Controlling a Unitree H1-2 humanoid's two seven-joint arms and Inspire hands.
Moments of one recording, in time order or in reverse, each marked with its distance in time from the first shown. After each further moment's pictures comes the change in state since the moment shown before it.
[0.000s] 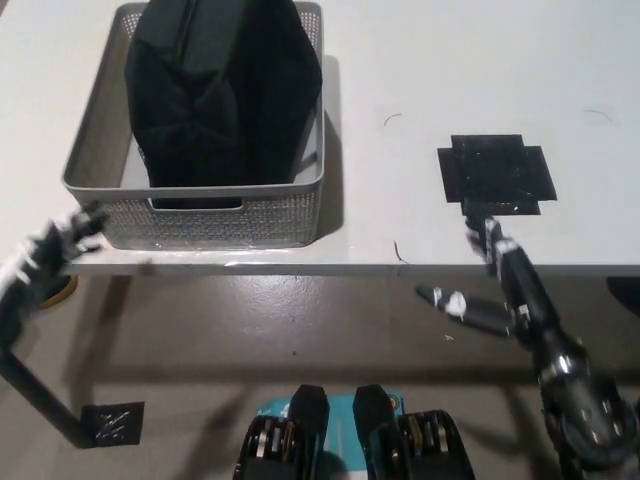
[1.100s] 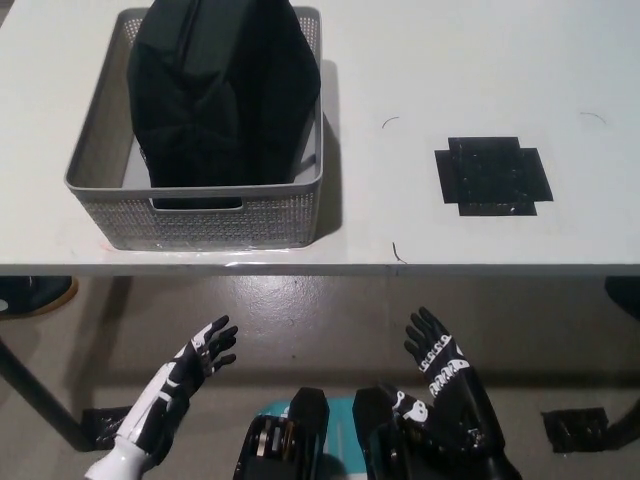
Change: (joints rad) left_arm 0.166 -0.314 -0.129 0.173 0.083 -0.253 0.082; right_arm 0.216 0.245 -0.039 0.193 0.199 -0.330 0.167
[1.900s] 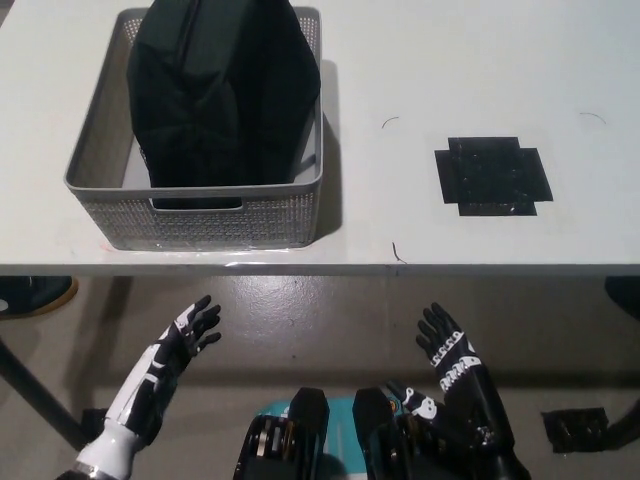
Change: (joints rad) left_arm -0.048 0.003 0.029 0.049 -0.018 -0.035 0.038; right_arm 0.001 -0.003 -0.033 -0.002 -0.009 -0.032 0.000
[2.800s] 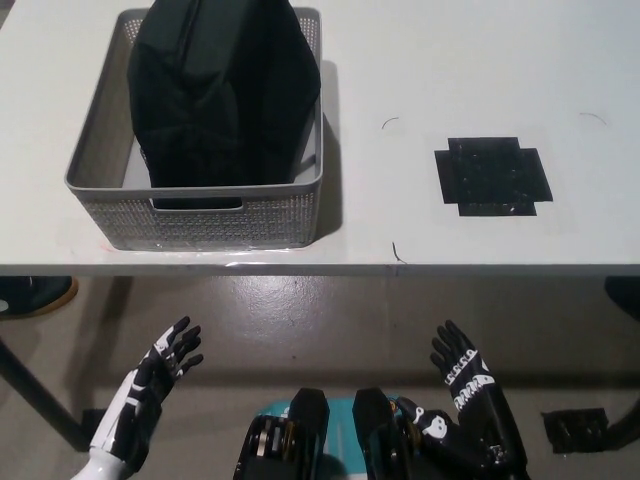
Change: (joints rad) left_arm 0.077 -0.001 0.007 -0.025 -0.027 0.003 0.039; right_arm 0.051 -0.005 -0.015 -0.008 -0.019 -0.001 0.002
